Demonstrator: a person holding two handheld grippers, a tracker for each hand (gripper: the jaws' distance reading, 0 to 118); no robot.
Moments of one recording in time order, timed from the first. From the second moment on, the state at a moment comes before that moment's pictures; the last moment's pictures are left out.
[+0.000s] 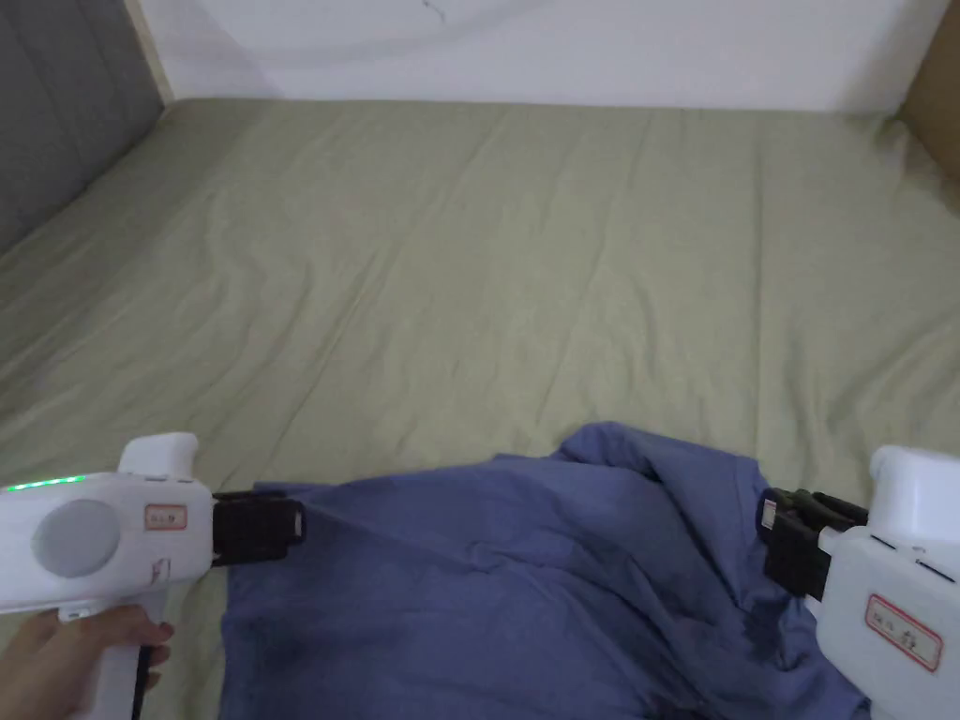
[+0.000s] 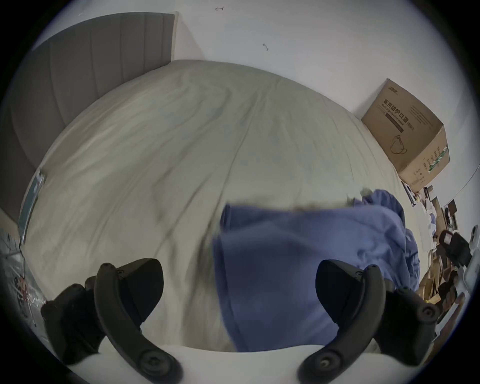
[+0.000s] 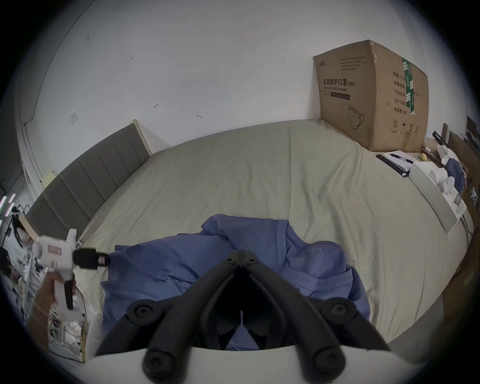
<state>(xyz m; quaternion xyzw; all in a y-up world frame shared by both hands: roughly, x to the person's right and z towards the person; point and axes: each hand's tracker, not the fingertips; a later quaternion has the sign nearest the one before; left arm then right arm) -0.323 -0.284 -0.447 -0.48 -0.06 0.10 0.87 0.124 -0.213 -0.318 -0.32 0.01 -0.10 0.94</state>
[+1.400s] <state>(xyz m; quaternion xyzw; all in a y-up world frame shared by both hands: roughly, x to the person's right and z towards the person) -0.289 -0.232 -0.451 -0.45 -0.08 0.01 0.89 0.127 -0.255 -0.564 -0.55 0.18 0.02 0.81</state>
